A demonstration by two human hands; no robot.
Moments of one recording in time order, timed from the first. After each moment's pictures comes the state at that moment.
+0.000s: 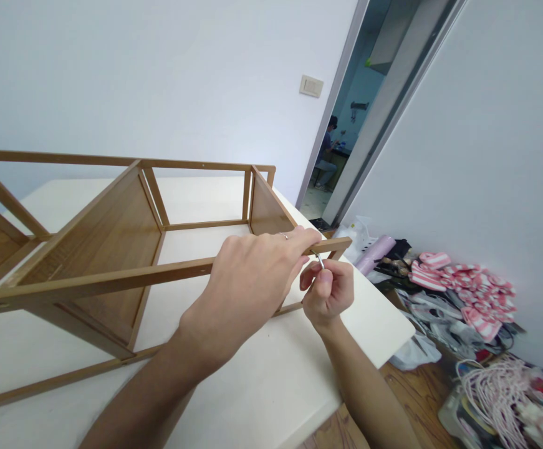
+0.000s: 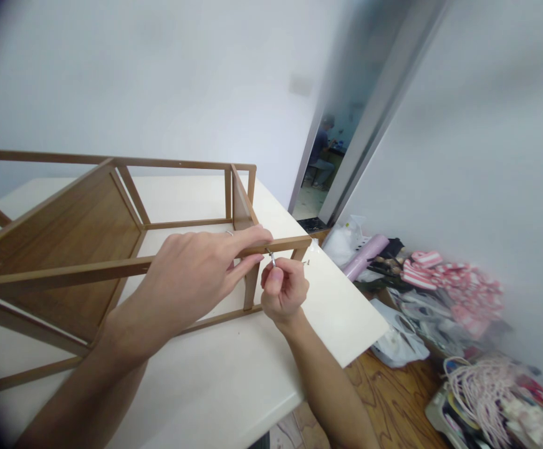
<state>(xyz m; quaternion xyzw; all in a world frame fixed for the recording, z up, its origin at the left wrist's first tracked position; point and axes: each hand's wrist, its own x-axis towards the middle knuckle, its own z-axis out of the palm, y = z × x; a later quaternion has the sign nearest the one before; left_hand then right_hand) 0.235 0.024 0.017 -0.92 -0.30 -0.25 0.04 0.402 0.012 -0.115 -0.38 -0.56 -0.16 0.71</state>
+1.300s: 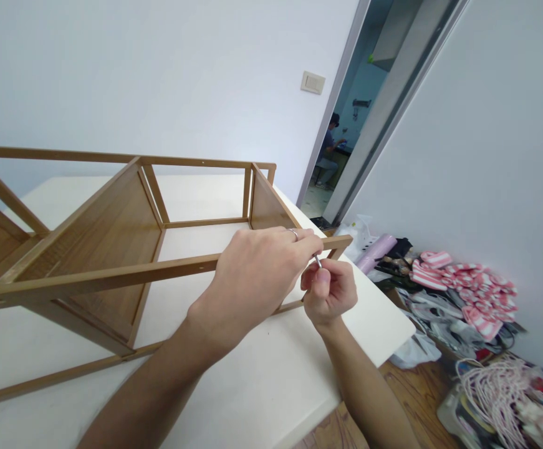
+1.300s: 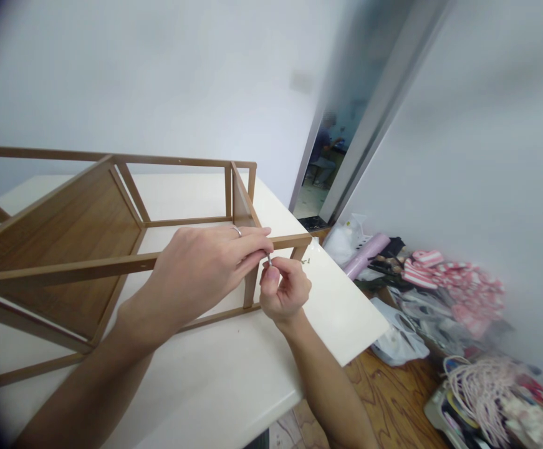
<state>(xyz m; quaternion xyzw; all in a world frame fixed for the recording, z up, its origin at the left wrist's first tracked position) 0.242 0.034 0.009 -0.92 -0.22 -0.30 0.05 0.404 0.007 -0.118 -0.41 -0.54 -0.18 0.71</state>
